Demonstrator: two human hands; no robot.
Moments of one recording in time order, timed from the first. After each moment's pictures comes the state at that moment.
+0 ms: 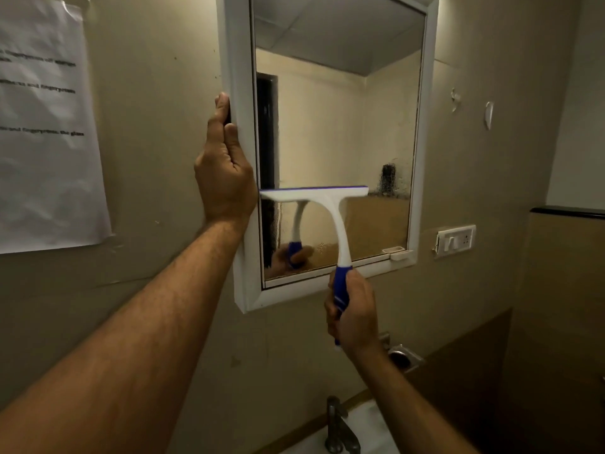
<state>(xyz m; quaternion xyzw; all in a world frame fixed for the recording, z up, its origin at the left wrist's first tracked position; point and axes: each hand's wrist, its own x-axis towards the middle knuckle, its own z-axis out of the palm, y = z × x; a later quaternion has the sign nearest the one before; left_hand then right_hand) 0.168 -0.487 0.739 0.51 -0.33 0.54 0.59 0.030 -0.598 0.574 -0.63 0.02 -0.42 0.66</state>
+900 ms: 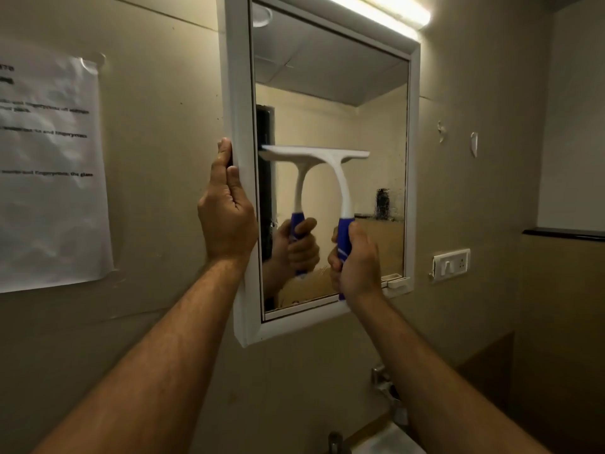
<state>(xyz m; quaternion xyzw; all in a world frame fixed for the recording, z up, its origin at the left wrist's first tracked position) 0.163 -0.485 0.736 0.52 -0.34 0.52 0.59 0.049 -0.612 0.676 -0.62 0.00 -0.49 0.61</state>
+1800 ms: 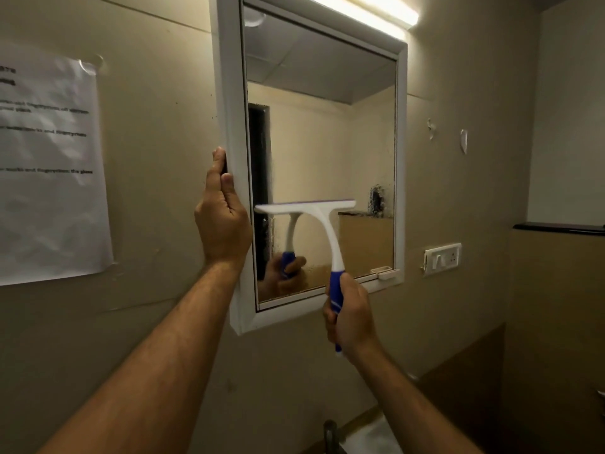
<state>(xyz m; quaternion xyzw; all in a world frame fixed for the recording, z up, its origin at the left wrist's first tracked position) 0.155 -0.486 0.721 0.52 -0.32 0.49 0.62 0.019 -0.604 0.601 -0.64 0.05 -0.40 0.65</state>
